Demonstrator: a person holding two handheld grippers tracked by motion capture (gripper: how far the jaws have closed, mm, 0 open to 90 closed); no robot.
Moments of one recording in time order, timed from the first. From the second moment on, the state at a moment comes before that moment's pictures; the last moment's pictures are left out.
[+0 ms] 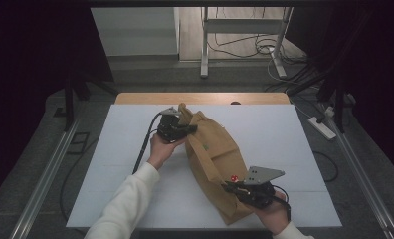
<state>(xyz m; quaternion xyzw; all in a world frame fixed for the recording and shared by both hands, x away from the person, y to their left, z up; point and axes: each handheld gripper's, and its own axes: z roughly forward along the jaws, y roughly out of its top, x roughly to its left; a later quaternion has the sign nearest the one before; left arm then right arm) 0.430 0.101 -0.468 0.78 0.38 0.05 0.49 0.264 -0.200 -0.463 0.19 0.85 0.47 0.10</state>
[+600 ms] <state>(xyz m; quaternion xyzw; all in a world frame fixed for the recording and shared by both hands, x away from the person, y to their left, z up) 0.436 0.084 -0.471 0.79 0.38 0.05 0.48 0.266 -0.215 -0.466 0.21 0.85 0.46 0.10</state>
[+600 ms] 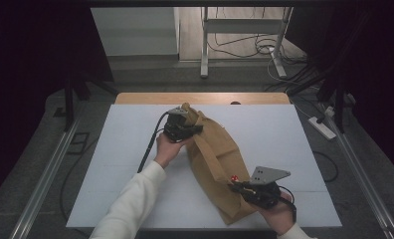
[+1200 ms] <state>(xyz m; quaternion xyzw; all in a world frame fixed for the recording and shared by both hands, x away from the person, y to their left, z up) 0.441 0.070 -0.475 0.79 0.38 0.04 0.48 0.267 -0.225 -0.473 0.23 0.86 0.45 0.10</state>
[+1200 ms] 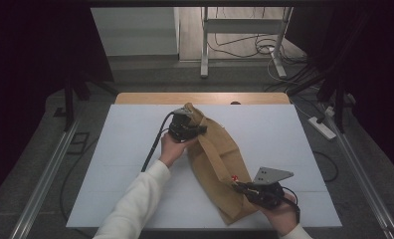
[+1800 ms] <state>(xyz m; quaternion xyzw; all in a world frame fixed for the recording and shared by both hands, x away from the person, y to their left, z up) 0.446 0.053 -0.480 0.80 0.38 0.04 0.47 0.266 -0.237 -0.477 0.25 0.86 0.44 0.10</state>
